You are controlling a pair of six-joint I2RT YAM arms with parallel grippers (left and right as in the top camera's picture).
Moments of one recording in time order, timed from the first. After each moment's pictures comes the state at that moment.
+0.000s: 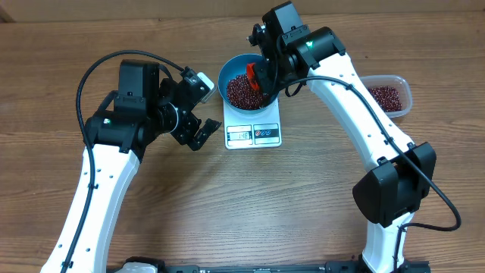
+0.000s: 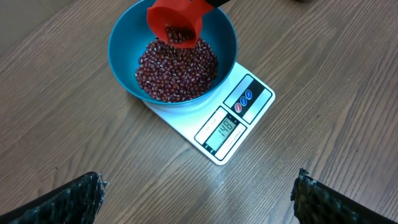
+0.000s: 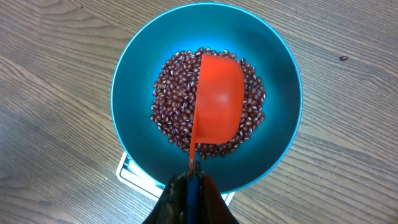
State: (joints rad) left arm -0.16 1.38 1.28 -0.83 0.43 0.52; right arm 0.46 2.05 2.03 -1.10 -0.13 0.02
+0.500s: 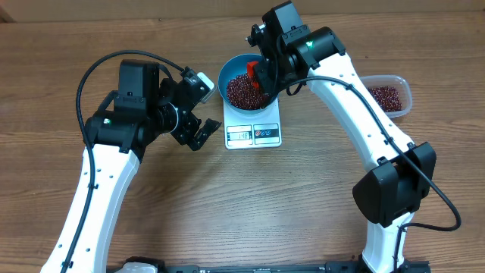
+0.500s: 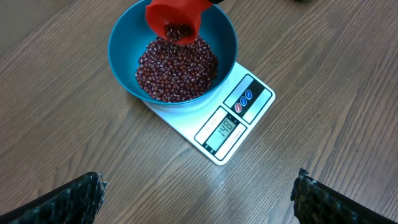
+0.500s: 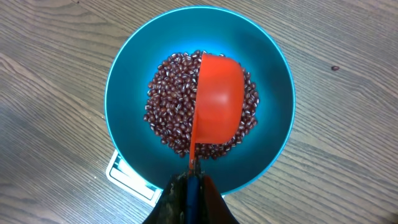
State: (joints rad) left arm -0.16 1.38 1.28 -0.83 0.43 0.52; right arm 0.46 2.05 2.03 -1.10 -0.11 -0.04
